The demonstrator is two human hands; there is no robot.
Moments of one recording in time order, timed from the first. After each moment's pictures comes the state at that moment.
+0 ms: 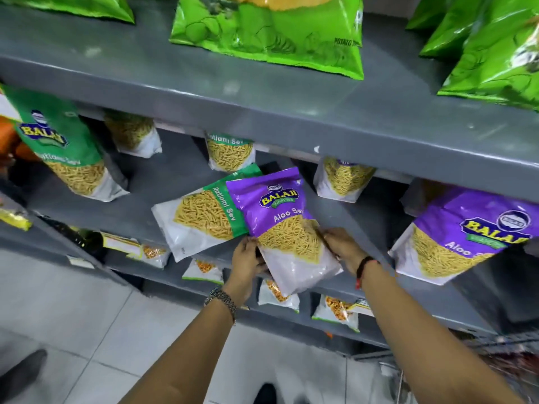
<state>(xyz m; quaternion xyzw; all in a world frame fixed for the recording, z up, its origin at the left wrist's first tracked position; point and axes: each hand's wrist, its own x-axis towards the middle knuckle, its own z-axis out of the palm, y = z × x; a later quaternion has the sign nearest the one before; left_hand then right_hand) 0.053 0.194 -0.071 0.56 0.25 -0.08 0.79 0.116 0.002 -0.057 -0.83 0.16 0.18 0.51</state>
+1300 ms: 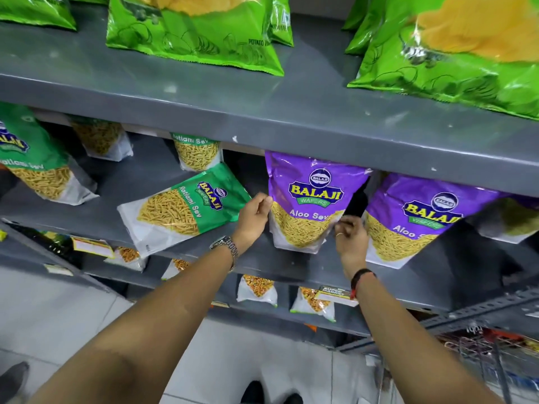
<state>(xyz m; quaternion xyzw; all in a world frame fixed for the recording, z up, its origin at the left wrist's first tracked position) 0.114 0.133 -0.040 0.79 0.01 -0.03 0.61 0.077 -0.076 -0.045 -0.80 0.22 -0.11 0.54</state>
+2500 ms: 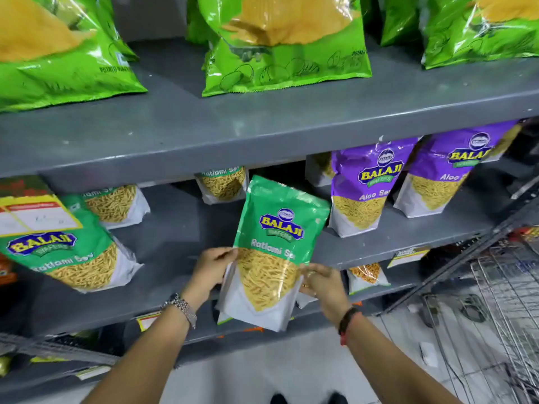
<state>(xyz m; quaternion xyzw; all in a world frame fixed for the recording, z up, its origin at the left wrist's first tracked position) 0.118 0.394 -0.045 0.81 0.02 -0.22 0.54 0.011 0.190 -0.066 -0.52 0.38 0.00 0.76</state>
